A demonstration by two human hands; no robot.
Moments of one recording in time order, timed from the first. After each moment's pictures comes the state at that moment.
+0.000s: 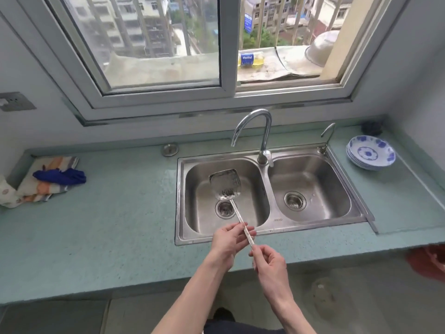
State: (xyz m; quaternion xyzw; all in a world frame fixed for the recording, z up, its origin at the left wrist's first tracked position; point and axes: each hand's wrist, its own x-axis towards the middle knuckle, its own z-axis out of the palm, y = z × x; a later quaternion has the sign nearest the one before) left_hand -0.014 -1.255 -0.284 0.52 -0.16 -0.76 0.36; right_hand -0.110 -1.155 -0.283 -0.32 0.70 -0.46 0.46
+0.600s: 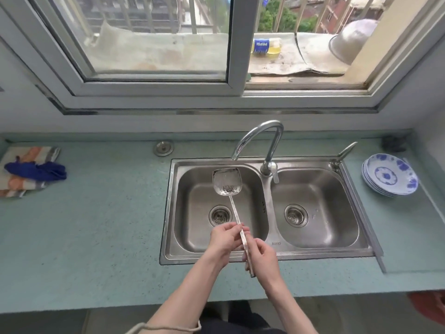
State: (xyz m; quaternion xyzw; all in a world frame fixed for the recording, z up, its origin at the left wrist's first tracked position) left_hand -0.050 -1.354 -0.317 0.57 -0.15 -0.74 0.31; right_hand -0.154 -1.279 -0.312 -0.29 0.70 -0.37 0.54
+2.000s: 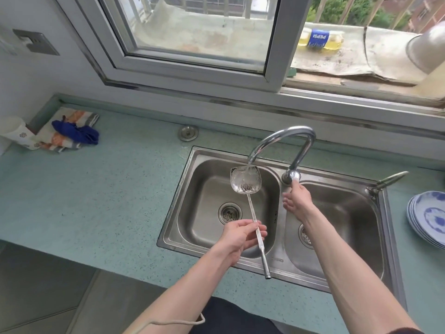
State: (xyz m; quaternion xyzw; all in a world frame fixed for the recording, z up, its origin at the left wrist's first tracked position) left_hand -0.097 -1.373 -0.325 0.56 -0.08 -0.74 0.36; right_hand -0.280 -1.505 -0.367 -0.19 0.73 -0.33 0.56
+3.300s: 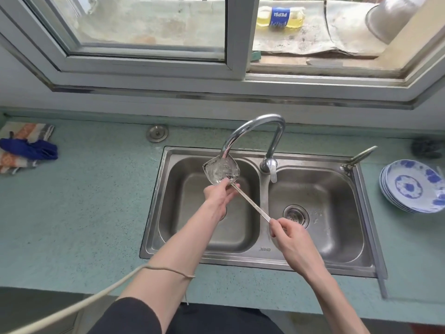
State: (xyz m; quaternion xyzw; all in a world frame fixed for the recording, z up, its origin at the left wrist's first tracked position) left_hand -0.106 -1.486 -0.358 0.61 -0.03 -0.65 0.46; right_hand -0.287 -1.349 -0.275 -0.51 0.73 -0.18 0.42
